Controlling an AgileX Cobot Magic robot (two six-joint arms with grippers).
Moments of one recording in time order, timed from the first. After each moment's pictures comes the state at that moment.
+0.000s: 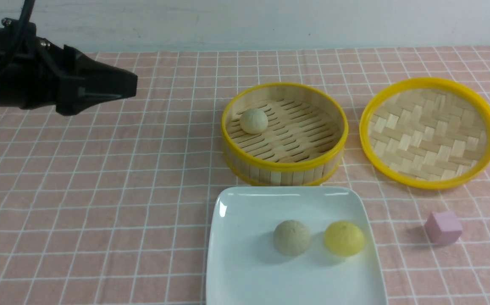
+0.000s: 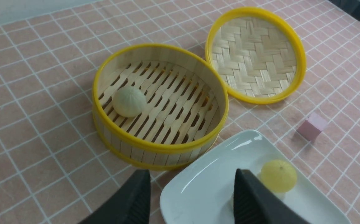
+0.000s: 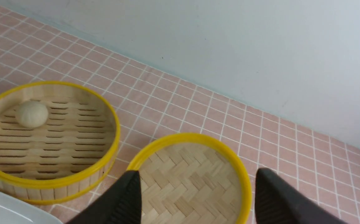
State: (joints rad) right arm 0.36 0.91 -1.16 -0.30 0.72 0.07; left arm 0.08 1.22 -1.10 -1.02 0.96 1.07
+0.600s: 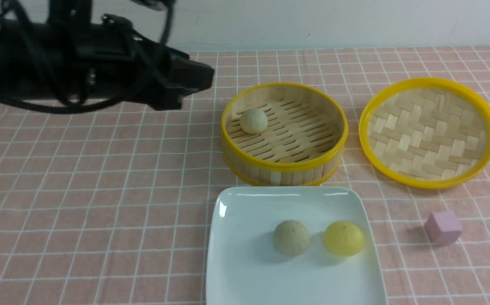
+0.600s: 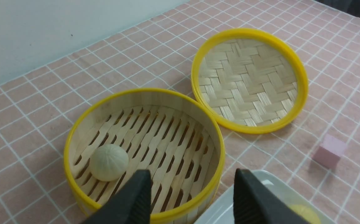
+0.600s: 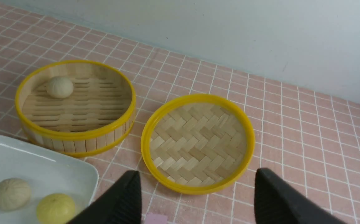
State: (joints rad) right arm 0.36 0.59 -1.06 -0.19 0.95 0.04; left arm -0.31 1.36 -1.10 -1.05 0.52 1.14
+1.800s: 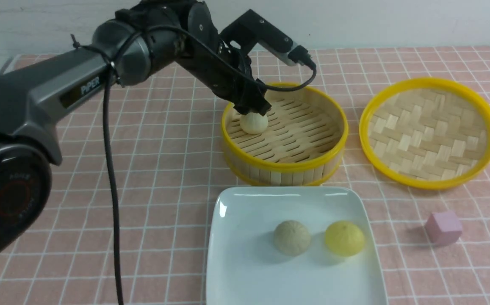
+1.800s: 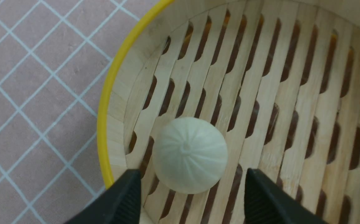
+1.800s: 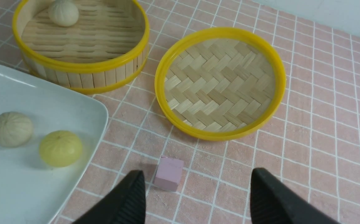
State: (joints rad) right arm 0.36 0.58 -0.88 -0.16 0.92 0.03; left arm -0.46 2.12 -1.85 -0.14 0.65 0.51
